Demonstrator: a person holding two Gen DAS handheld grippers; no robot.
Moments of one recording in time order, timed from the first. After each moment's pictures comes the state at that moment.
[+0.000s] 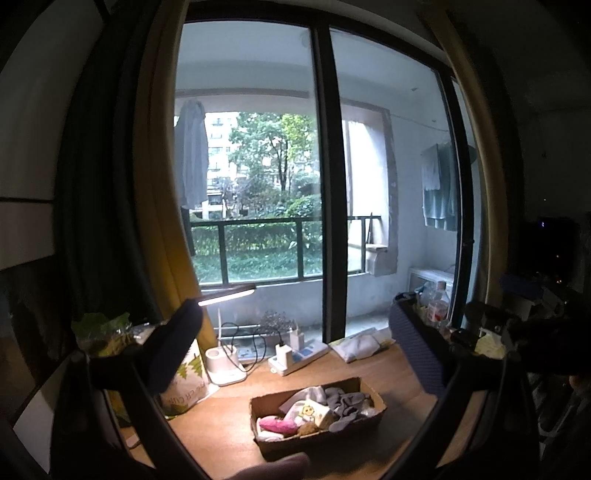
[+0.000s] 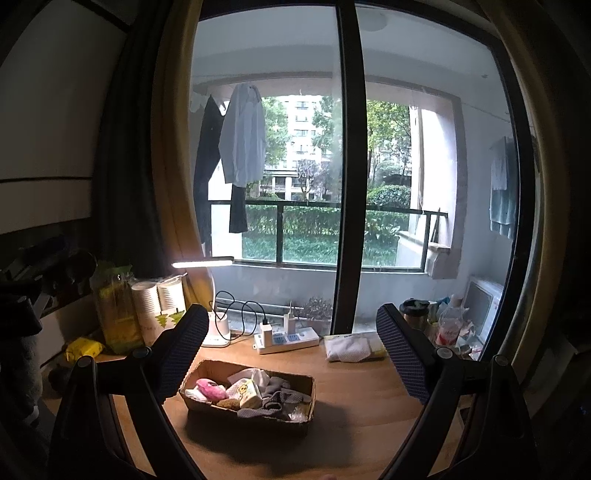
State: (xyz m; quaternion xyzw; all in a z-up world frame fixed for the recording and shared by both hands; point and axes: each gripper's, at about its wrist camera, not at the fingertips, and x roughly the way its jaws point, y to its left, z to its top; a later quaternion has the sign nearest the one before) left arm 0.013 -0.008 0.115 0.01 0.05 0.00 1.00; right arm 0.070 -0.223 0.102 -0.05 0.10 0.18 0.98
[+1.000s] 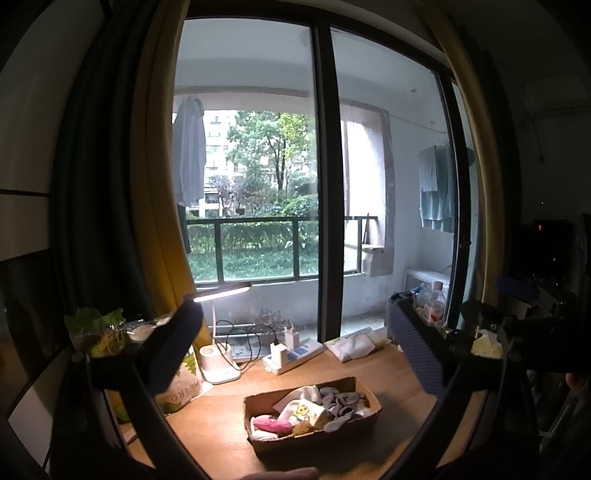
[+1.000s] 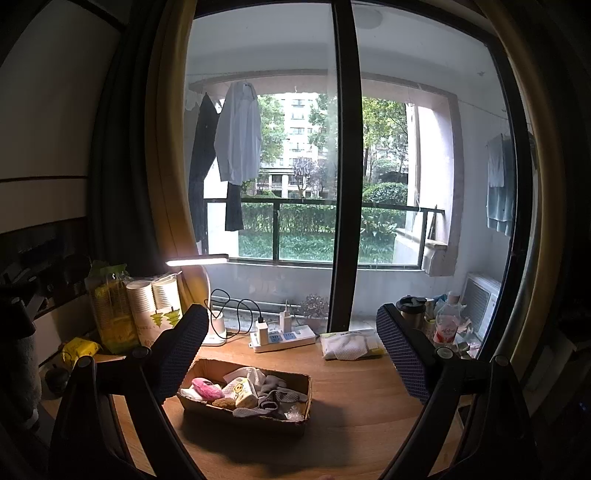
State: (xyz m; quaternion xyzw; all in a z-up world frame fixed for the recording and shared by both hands) left arm 0.015 -0.012 0.112 0.00 0.05 0.00 1.00; right arm 0.071 -0.223 0.101 -0.05 0.10 0.17 0.98
